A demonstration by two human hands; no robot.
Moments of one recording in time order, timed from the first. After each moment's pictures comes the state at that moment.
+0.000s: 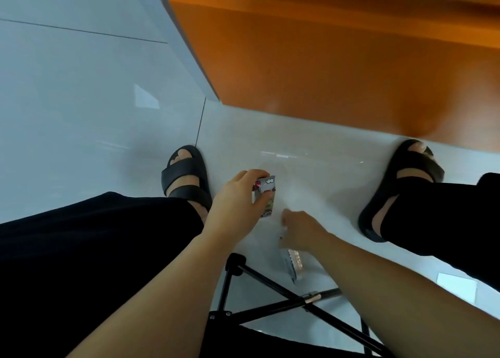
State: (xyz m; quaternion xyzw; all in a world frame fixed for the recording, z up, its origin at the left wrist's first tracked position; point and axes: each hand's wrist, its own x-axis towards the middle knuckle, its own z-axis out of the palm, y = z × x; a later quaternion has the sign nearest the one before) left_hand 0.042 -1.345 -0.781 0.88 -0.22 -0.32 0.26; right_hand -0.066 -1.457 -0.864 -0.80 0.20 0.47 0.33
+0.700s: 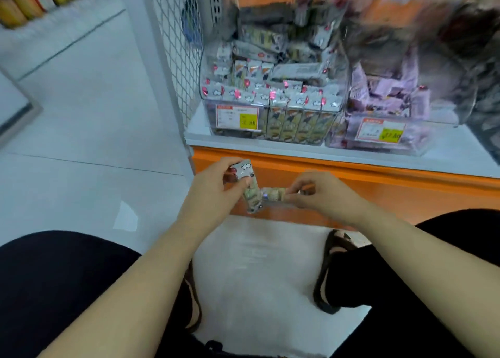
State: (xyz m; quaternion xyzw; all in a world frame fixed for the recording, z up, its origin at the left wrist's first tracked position) left_hand 0.067 -1.372 -0.567 0.83 -0.31 -0.11 0.44; right_hand -0.045 -1.554 -0.561 -0.90 0.17 0.02 0.40
